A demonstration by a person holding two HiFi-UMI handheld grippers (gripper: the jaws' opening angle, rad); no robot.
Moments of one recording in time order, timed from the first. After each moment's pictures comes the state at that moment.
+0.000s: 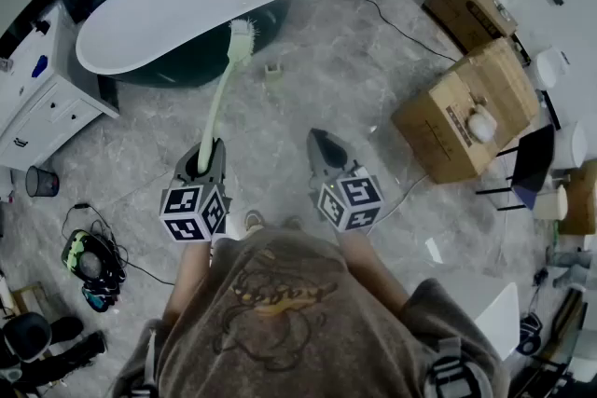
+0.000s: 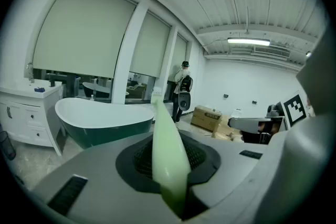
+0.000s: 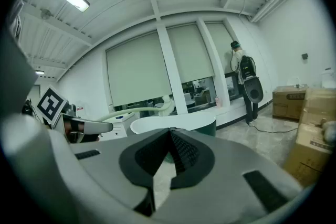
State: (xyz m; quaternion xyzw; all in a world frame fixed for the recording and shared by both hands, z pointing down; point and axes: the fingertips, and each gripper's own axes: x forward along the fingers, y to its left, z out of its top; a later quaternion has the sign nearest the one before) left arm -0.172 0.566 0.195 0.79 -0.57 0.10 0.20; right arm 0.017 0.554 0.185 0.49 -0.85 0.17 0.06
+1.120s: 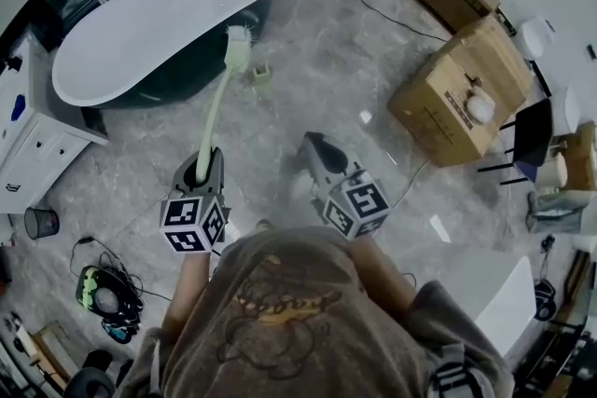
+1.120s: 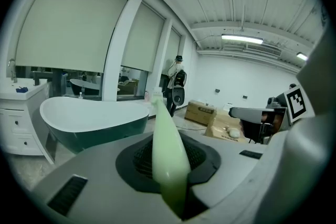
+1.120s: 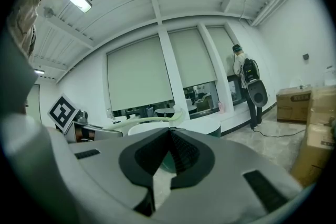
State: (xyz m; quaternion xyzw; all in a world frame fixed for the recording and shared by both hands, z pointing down) left arm -0.210 0.497 0.231 0.82 -0.53 0.13 0.20; right arm -0.030 0.503 0.194 0.49 -0.86 0.15 0.03
